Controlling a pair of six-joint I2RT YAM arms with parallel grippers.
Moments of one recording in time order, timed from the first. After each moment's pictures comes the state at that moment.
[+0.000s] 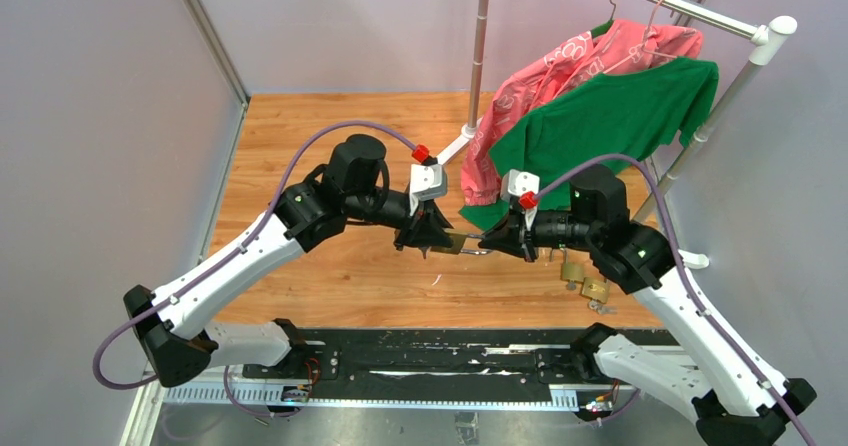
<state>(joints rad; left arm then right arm) -0.84 1.22 1.26 -0.49 0.77 0.17 0.64 0.85 1.04 -0.58 -0.73 -0.30</state>
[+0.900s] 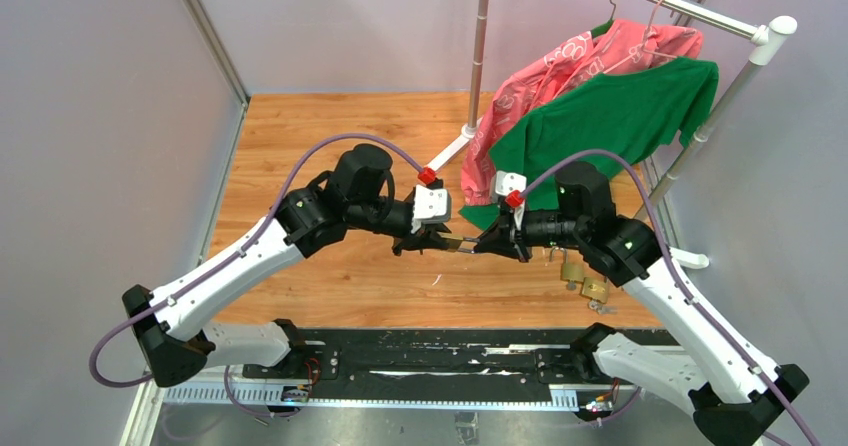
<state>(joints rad) -0.88 1.21 1.25 -0.56 0.65 0.41 0.64 0.91 1.04 -0.60 -0.72 -0.32</state>
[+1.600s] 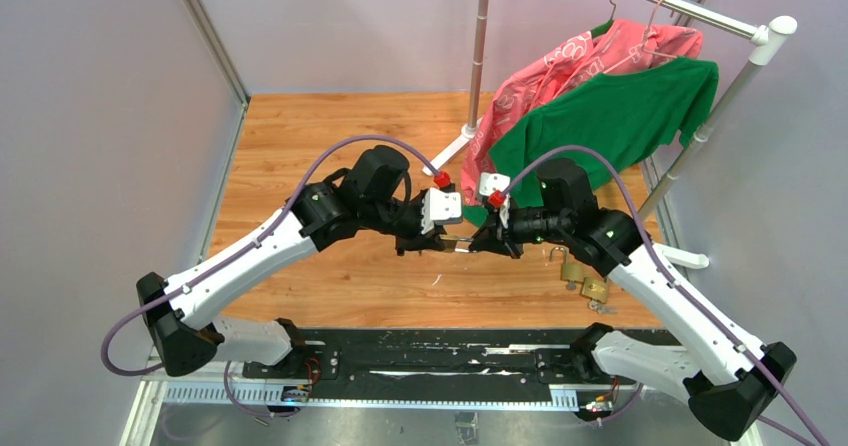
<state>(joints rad) -0.90 1.28 1.29 -0.68 0.54 0.46 0.67 0.98 1.04 -0.60 -0.69 -0.38</state>
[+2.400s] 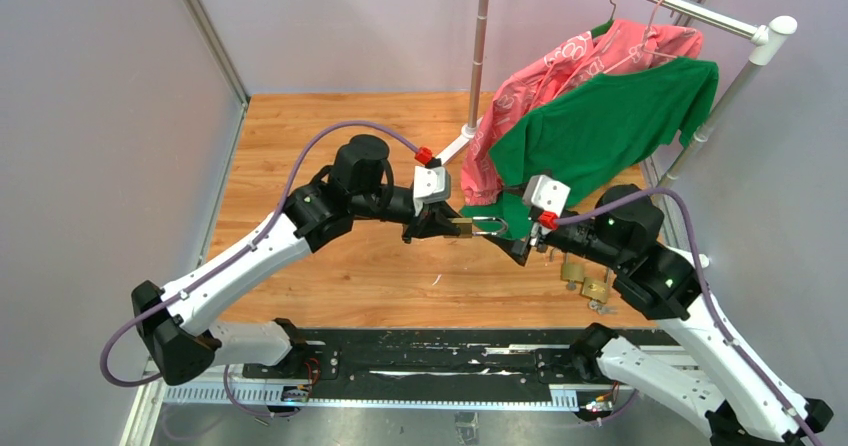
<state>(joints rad) -0.82 1.23 1.22 -0.36 0.74 0.30 0.72 0.71 1.02 -0.45 -0.38 -0.43</state>
